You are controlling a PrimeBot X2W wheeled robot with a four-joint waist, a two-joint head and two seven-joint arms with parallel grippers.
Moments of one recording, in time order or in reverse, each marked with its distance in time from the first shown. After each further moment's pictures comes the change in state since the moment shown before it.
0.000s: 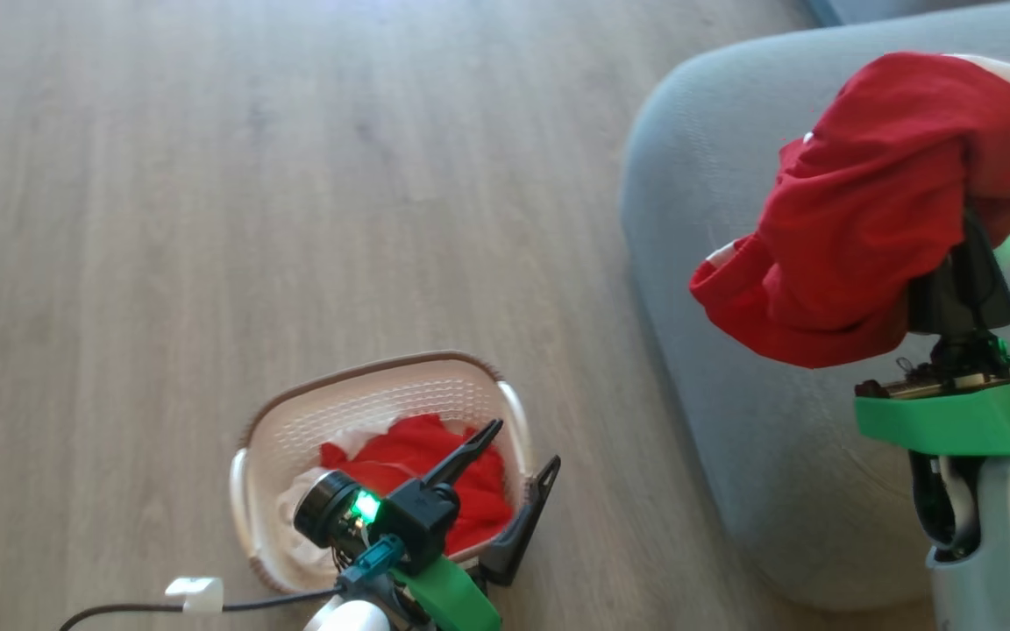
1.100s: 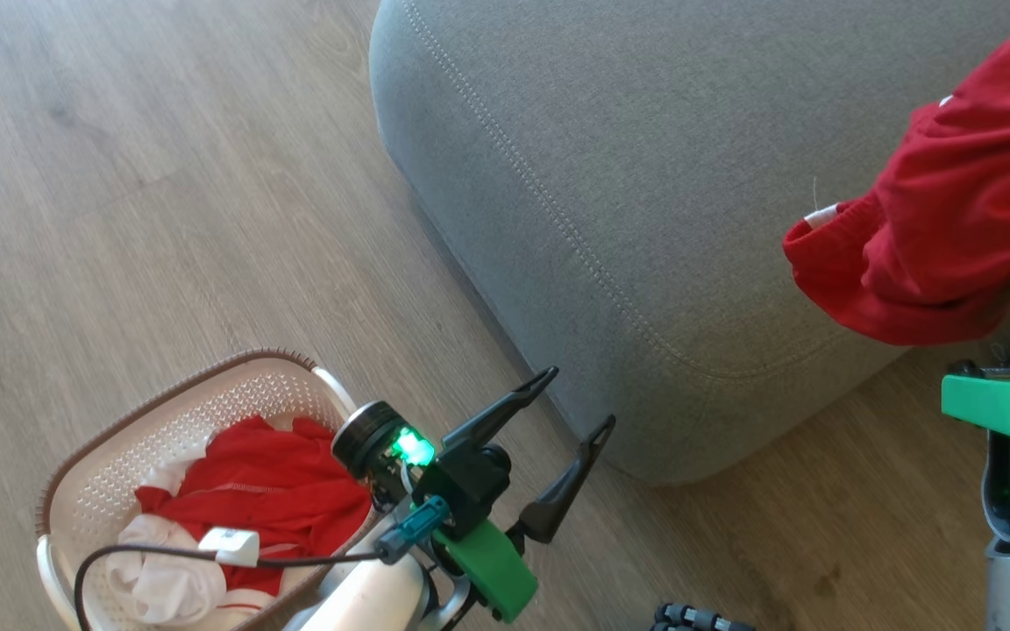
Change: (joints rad) left arm -0.131 0.001 -0.088 -0.032 0.035 -0.009 0.000; right arm 0.000 0.031 -0.177 -0.040 -0.016 0.000 0.000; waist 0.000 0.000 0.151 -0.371
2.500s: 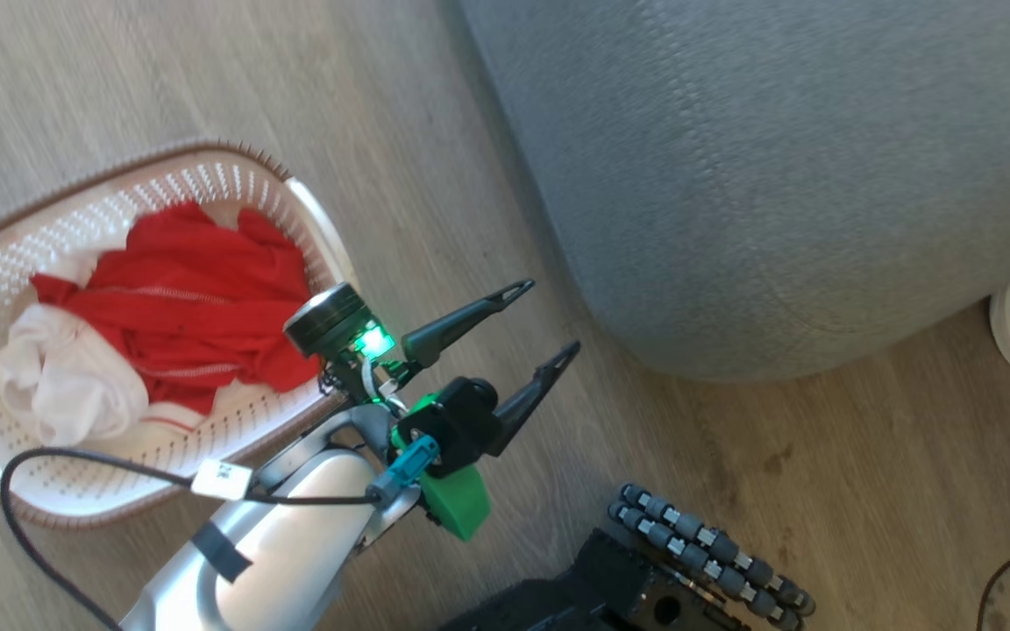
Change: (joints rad) left arm -0.249 0.176 -0.114 -0.005 0.119 0.002 0.000; right arm -0.673 -0.202 -0.225 0.282 0.129 0.000 -0.001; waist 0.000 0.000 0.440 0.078
